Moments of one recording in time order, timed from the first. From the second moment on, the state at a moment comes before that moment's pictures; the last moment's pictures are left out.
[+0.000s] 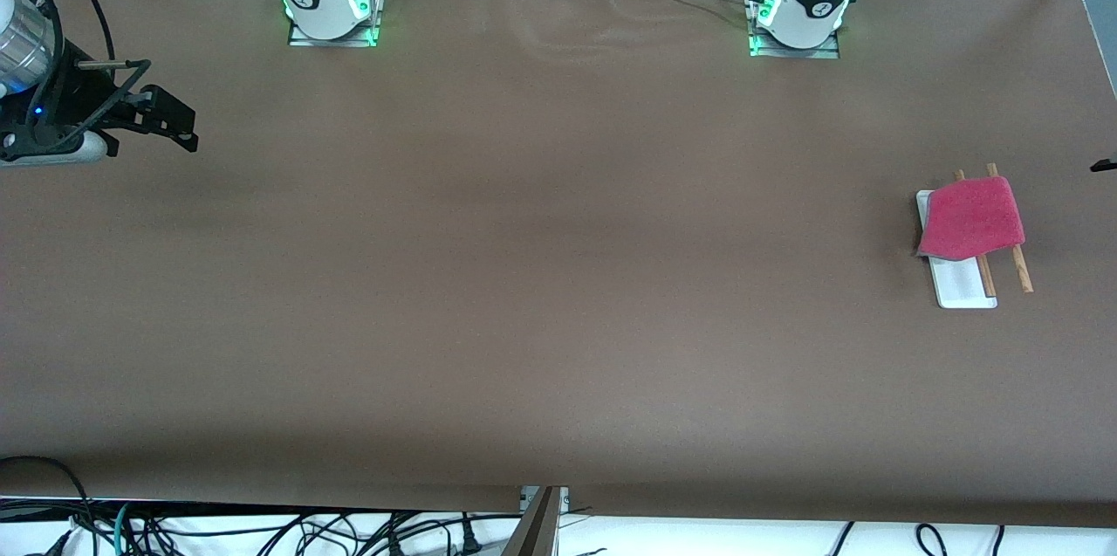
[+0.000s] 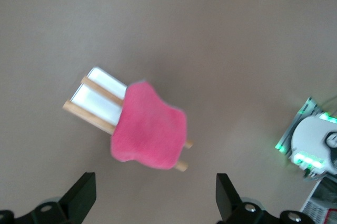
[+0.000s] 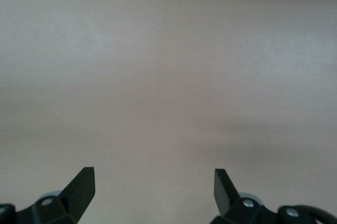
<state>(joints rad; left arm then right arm) 0.42 0.46 -0.05 -1.21 0.00 1.35 1.28 0.07 0.03 0.03 -1.56 -0.01 1.60 0.02</state>
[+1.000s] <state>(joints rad) 0.01 0.16 0.04 -1.39 0.05 1.42 0.32 0.07 0.03 0.03 -1.56 -0.01 1.59 0.02</state>
